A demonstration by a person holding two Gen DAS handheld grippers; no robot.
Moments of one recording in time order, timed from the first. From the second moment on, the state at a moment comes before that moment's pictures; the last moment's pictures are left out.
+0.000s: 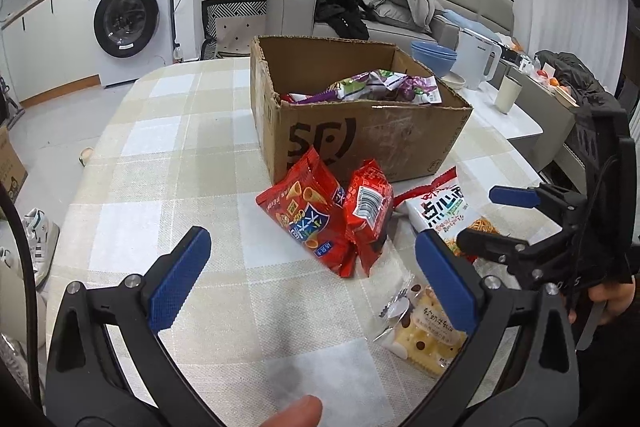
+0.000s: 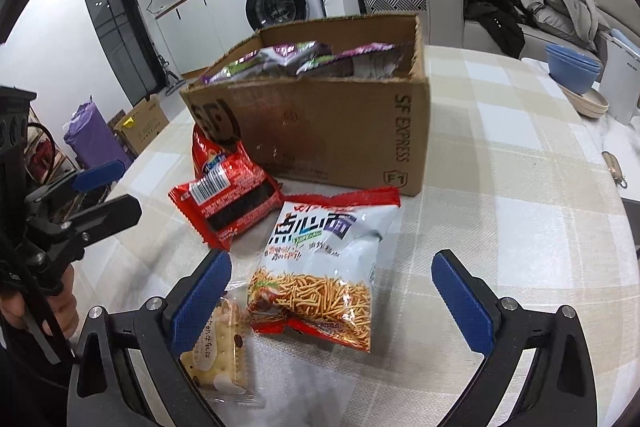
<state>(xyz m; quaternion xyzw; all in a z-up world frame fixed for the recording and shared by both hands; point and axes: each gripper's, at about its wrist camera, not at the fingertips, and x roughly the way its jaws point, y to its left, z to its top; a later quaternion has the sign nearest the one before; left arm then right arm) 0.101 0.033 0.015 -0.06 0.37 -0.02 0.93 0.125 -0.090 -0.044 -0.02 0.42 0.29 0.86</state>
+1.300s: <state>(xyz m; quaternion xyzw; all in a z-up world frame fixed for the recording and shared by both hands) 0.106 0.030 -0.014 -0.06 0.39 -0.03 0.92 0.124 -0.077 -0.057 -0.03 0.41 0.30 0.86</state>
